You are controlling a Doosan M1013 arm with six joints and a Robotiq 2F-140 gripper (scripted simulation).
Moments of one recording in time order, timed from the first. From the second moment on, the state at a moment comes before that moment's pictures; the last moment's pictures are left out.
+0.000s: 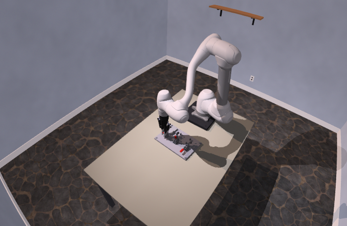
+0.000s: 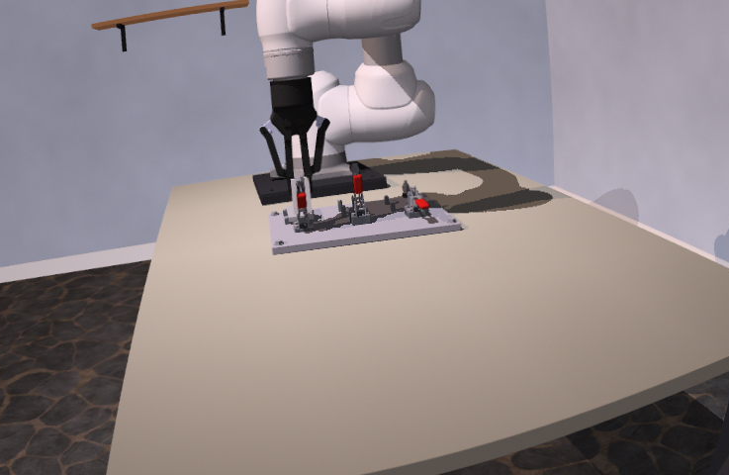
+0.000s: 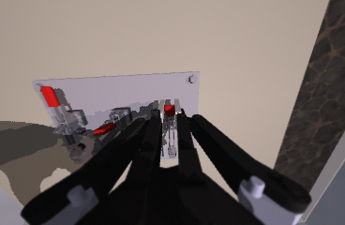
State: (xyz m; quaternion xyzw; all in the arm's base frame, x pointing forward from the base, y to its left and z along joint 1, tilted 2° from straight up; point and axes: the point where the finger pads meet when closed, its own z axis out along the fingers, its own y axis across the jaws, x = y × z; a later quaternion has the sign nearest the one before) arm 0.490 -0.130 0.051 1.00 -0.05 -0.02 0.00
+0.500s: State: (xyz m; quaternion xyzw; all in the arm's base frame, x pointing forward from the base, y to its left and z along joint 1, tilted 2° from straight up) arm 0.502 -0.132 0.042 1.00 -0.05 -0.02 0.00
